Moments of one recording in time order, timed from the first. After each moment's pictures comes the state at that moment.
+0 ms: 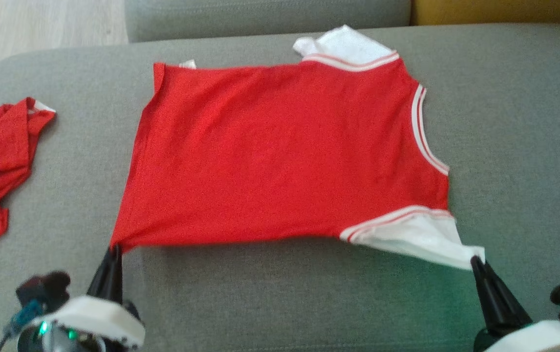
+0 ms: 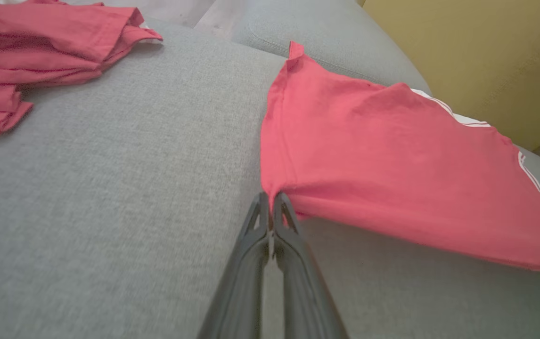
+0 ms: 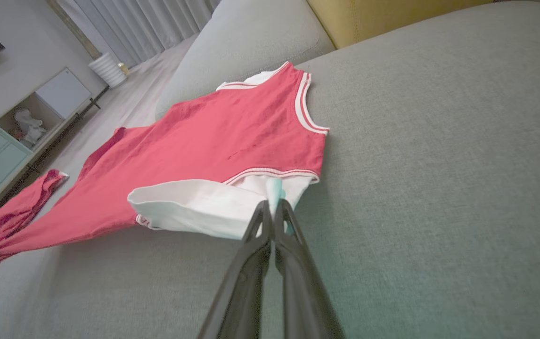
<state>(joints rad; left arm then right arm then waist) 0.02 0.16 -0.11 0.26 -0.49 0.00 -0.12 0.30 -0.07 -0.01 -0.20 0.45 0.12 0.18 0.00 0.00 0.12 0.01</state>
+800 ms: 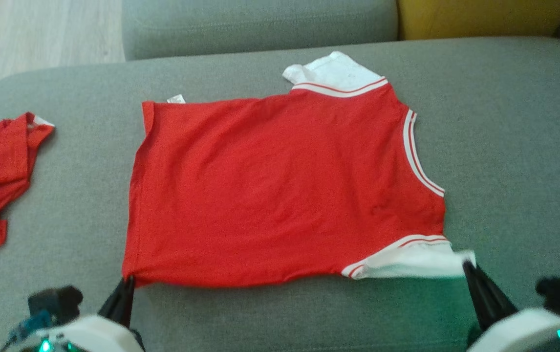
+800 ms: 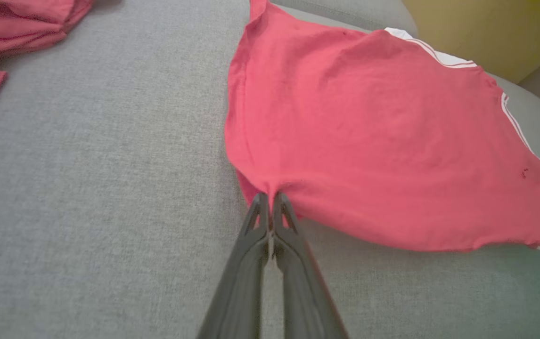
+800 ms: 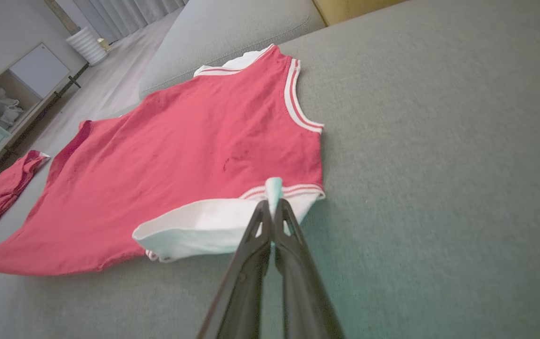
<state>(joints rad) 0.25 0.22 -0.15 -0.07 -0.48 0.10 0.15 0.34 -0.04 -0.03 -0.23 0.39 0.12 0.33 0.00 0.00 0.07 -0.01</state>
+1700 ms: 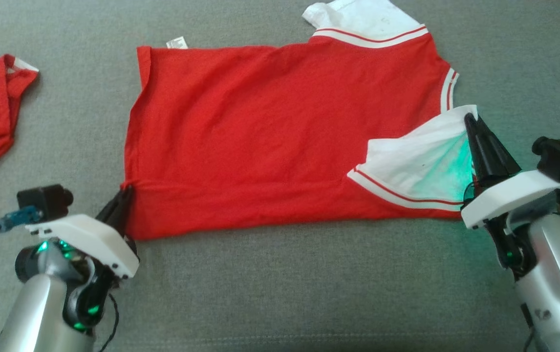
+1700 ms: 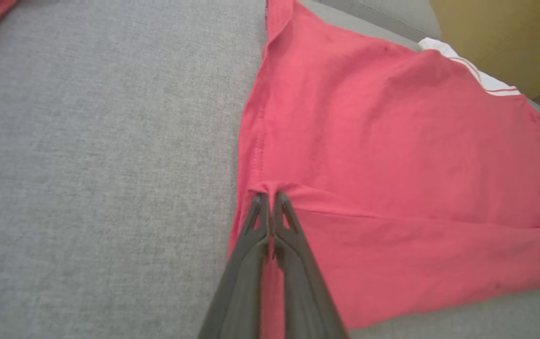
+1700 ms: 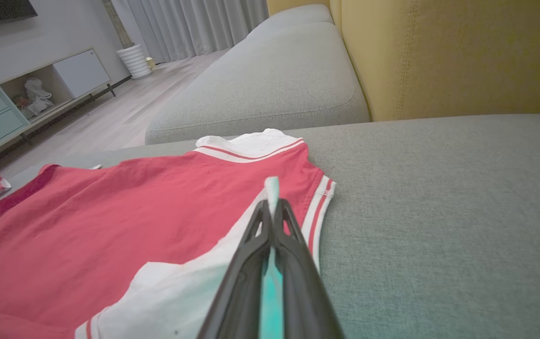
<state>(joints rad) -0.18 0.24 -0.16 0.23 -0.59 -0.03 0.22 -0.37 -0.29 0.24 0.38 0.47 0.12 -0.06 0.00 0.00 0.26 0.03</state>
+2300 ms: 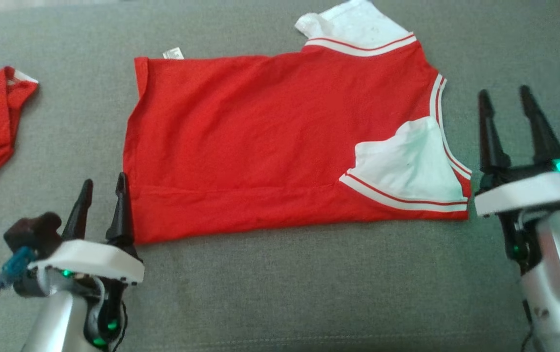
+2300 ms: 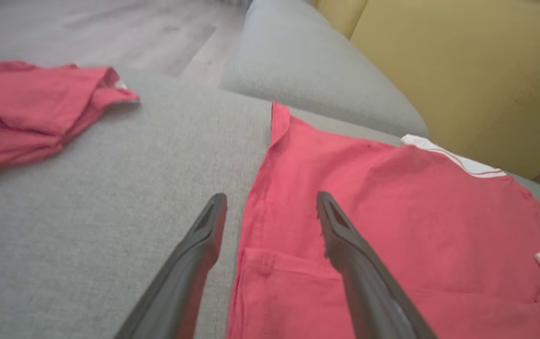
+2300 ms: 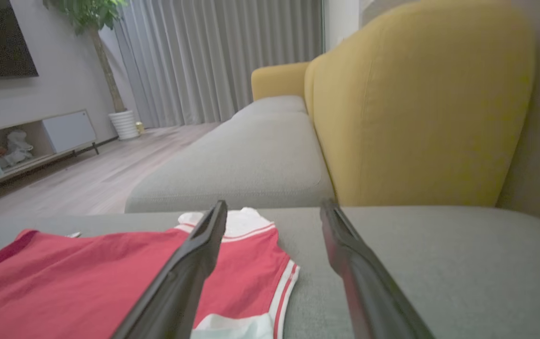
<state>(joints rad) -0.15 0.18 -0.15 0.27 -0.49 0.01 -0.18 -0.38 -0.24 0.13 0.38 0.33 0.12 -0.25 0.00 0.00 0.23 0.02</state>
